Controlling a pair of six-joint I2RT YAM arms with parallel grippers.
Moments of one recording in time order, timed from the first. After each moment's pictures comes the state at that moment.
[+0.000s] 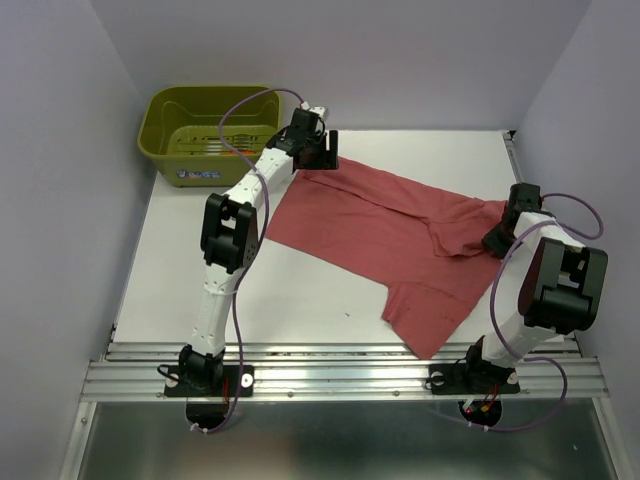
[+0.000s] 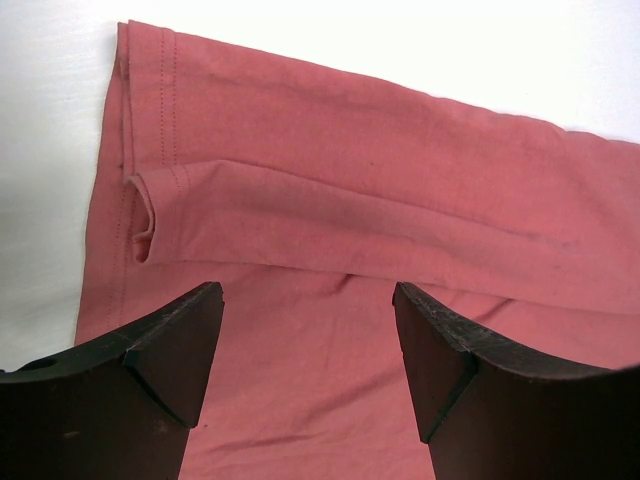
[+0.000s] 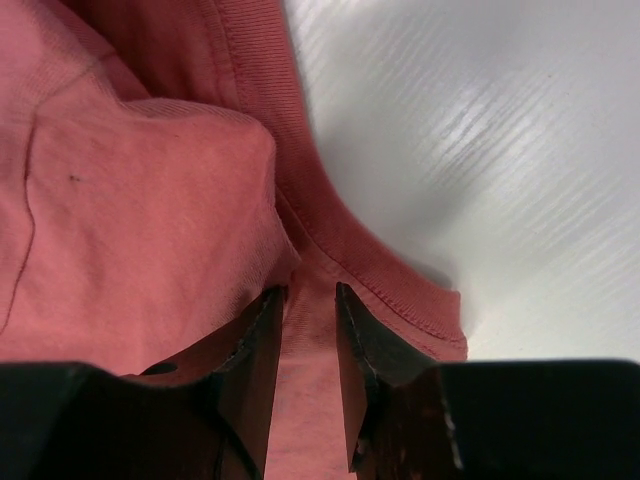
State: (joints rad) left arm -0.43 2.38 2.19 -0.52 0.11 -0.31; right arm -0.31 1.63 0.99 -0.49 0.19 0.60
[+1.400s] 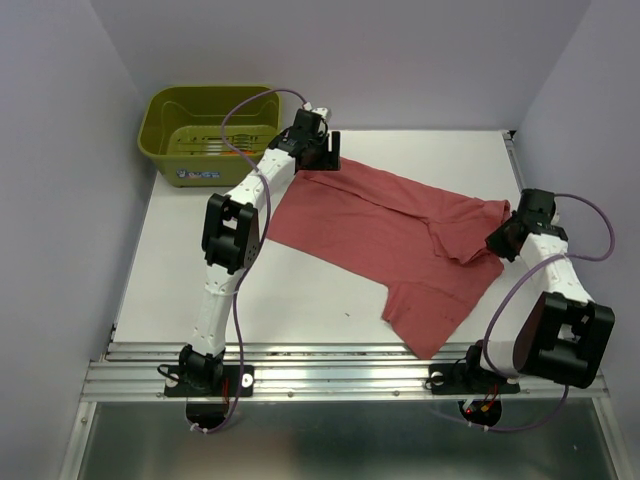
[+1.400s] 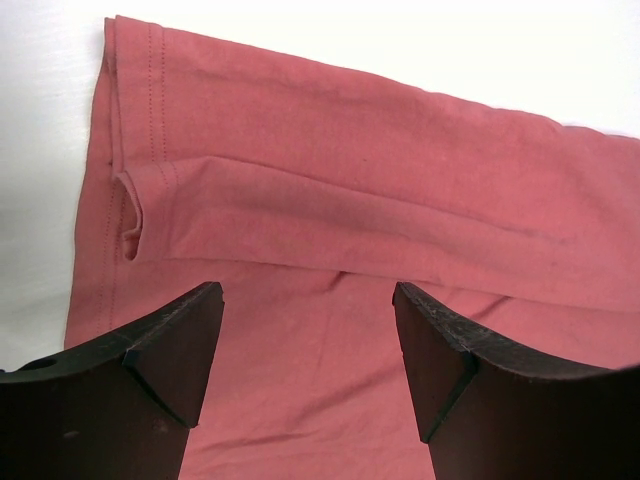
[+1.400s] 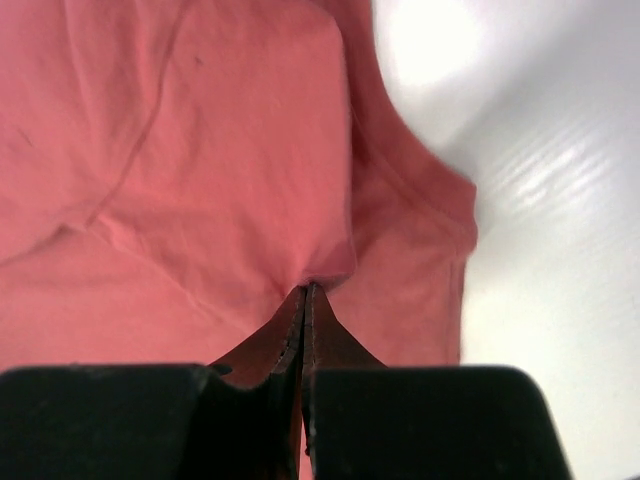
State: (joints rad) left arm -0.44 2.38 2.19 -0.52 0.10 -0.31; right arm -0.31 1.33 0.90 -0.53 0.06 0.58
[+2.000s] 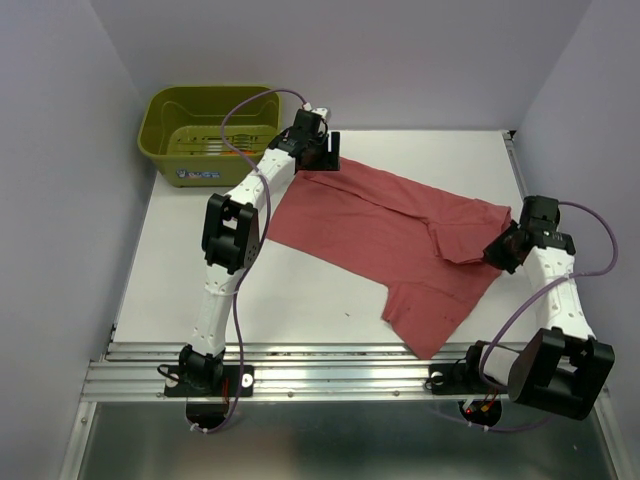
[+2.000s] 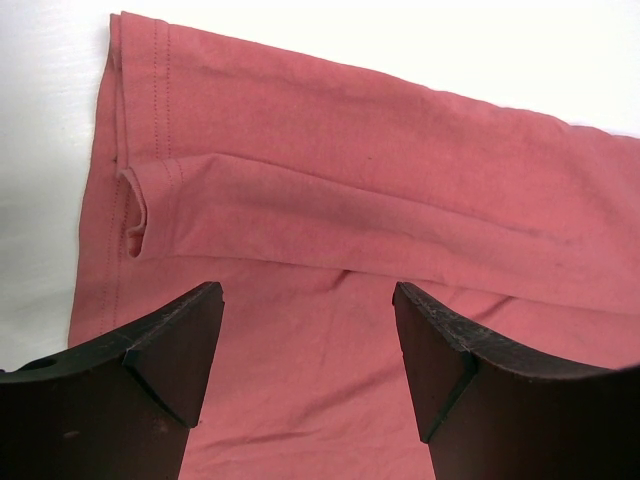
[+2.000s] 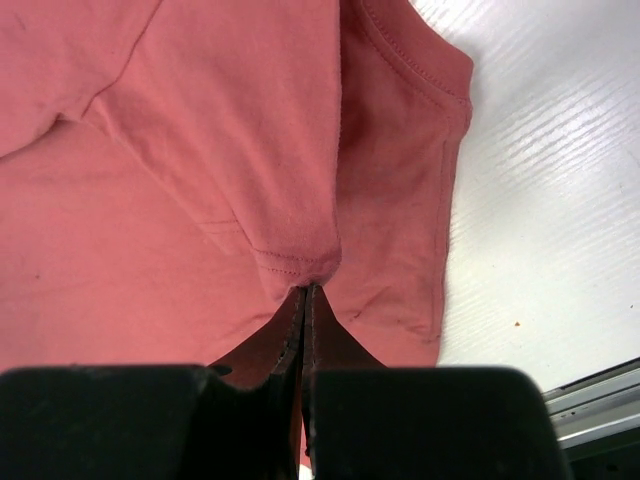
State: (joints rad) left arm -0.44 2.38 2.19 -0.53 0.09 -0.31; right arm -0.30 1.15 0.88 -0.76 -0.05 0.57
